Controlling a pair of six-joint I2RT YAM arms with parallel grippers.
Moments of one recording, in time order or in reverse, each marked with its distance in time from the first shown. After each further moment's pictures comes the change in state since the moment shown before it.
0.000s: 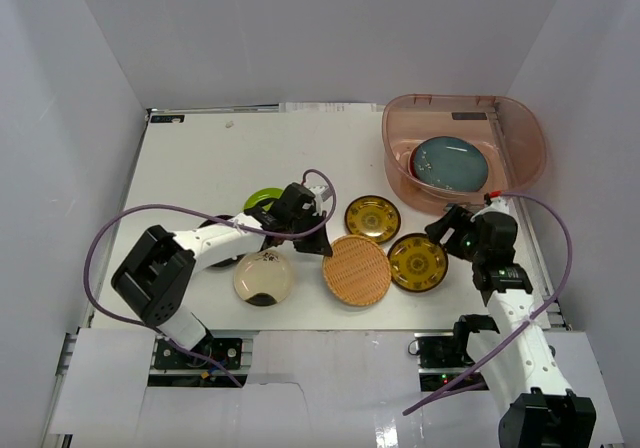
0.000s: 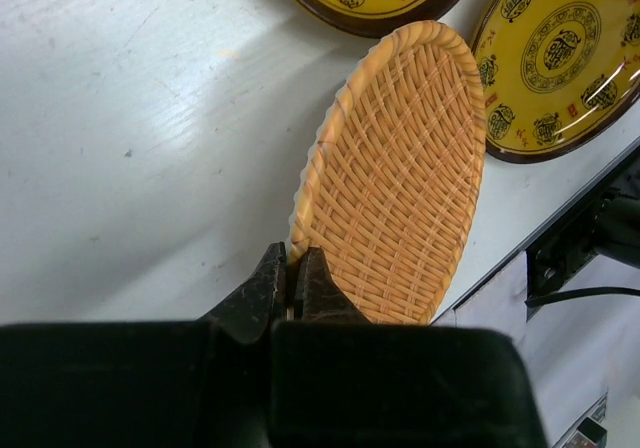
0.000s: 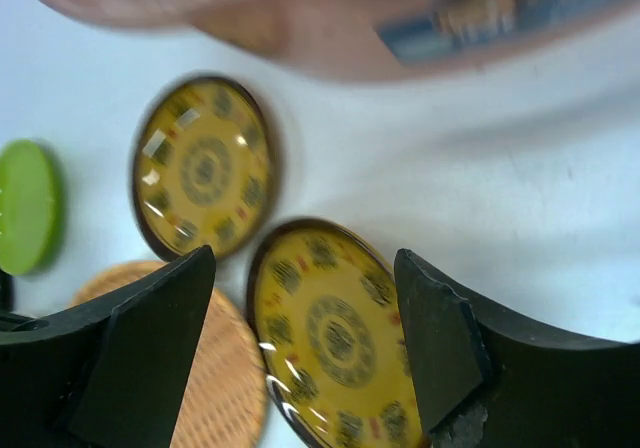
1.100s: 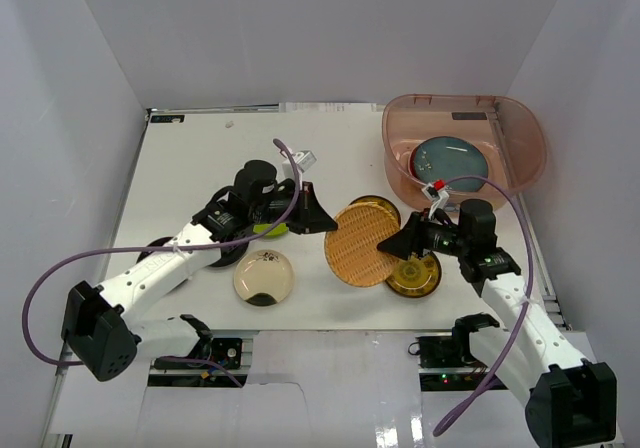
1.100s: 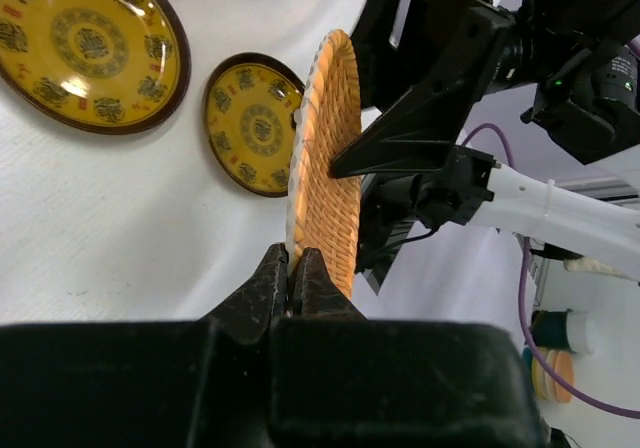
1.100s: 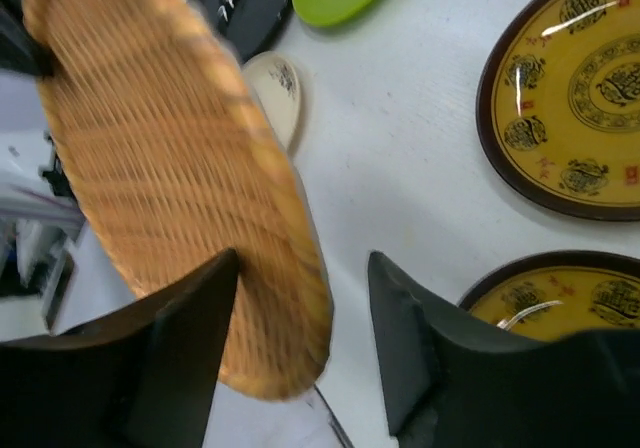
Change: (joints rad) left arm 0.051 -0.377 0.049 0.008 0.248 -0.039; right arm 0.229 0.127 0.021 0.128 -0.623 -0.097
